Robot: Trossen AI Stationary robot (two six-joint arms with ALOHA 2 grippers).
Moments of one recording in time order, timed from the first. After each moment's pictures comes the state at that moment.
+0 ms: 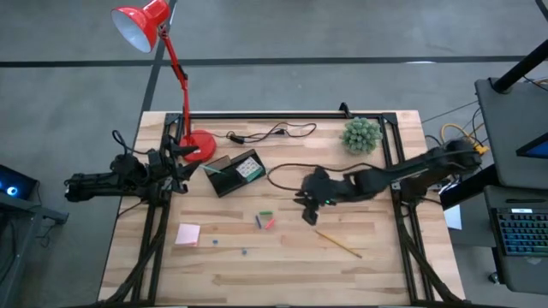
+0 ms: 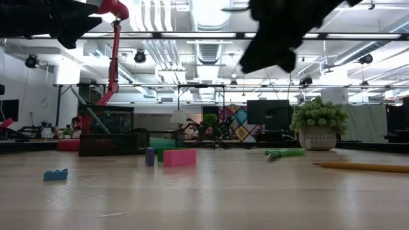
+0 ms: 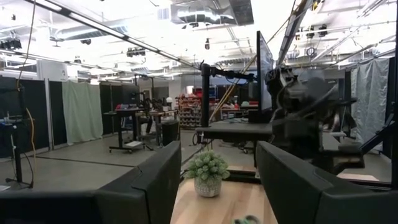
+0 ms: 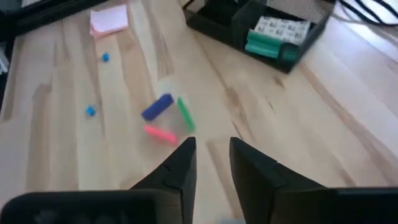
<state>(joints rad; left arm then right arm) 0.00 0.05 0.18 0.14 -0.30 0.12 0.22 1.46 0.93 -0.20 0.26 0.50</state>
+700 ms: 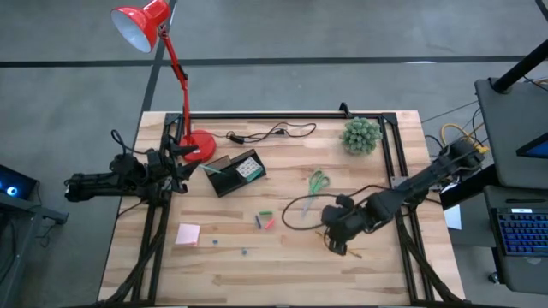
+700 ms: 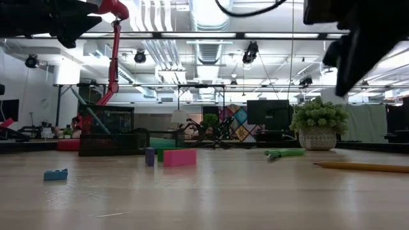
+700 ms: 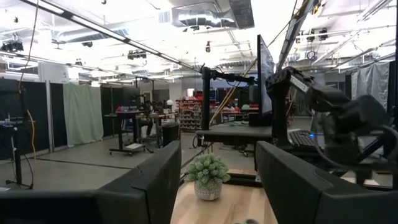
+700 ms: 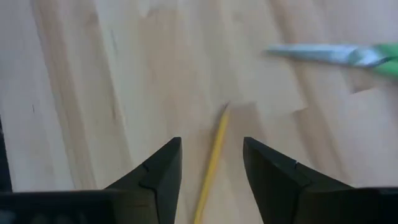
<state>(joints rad) 0.00 0.05 0.18 0.15 -0.31 0.12 0.51 1.47 0.96 -0.63 0.19 0.77</state>
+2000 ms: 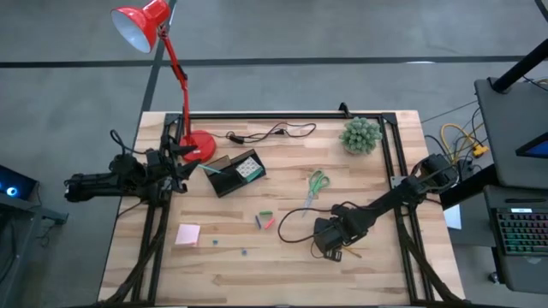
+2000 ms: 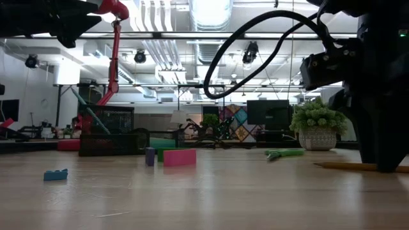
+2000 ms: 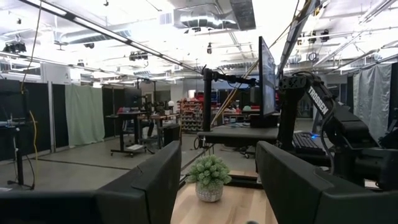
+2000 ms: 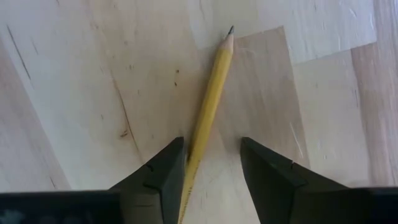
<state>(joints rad) 0.00 0.05 0.19 0.16 -0.31 0.12 0.49 1.81 0.99 -0.66 0.07 0.76</state>
